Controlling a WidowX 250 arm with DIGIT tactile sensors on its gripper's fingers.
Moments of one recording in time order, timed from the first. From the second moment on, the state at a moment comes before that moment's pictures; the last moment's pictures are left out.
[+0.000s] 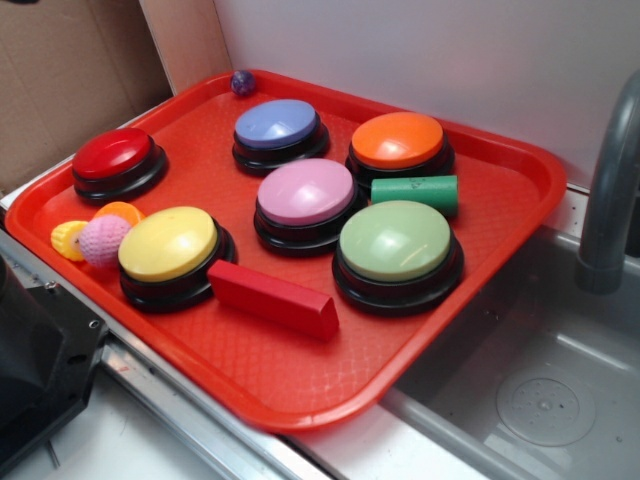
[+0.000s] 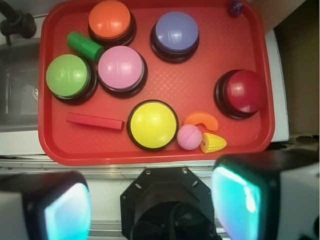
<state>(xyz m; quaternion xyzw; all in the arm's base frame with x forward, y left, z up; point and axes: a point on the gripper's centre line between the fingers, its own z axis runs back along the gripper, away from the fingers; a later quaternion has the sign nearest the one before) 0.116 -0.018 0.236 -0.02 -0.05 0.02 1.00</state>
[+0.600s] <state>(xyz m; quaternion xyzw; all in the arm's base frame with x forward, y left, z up) 0.120 -0.032 0.226 0.01 -0.05 -0.06 1.00</state>
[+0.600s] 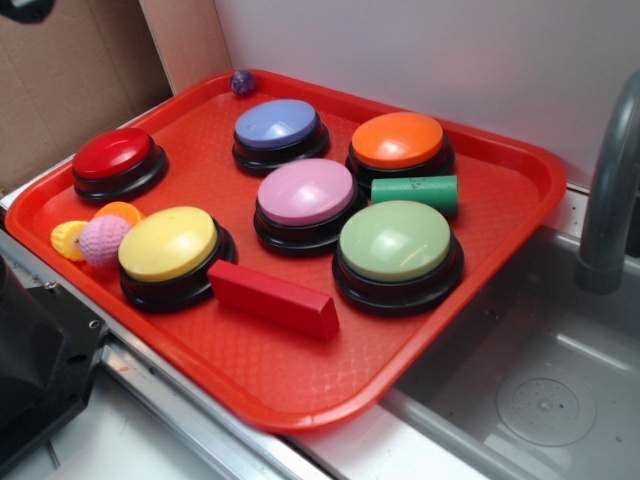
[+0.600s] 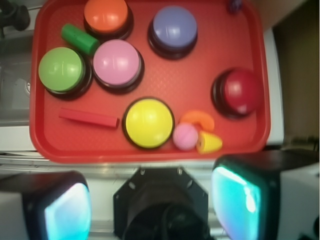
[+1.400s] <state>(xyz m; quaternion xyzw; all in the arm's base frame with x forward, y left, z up) 0.151 -0.100 0.124 -0.03 -0.05 -0.47 0.88</state>
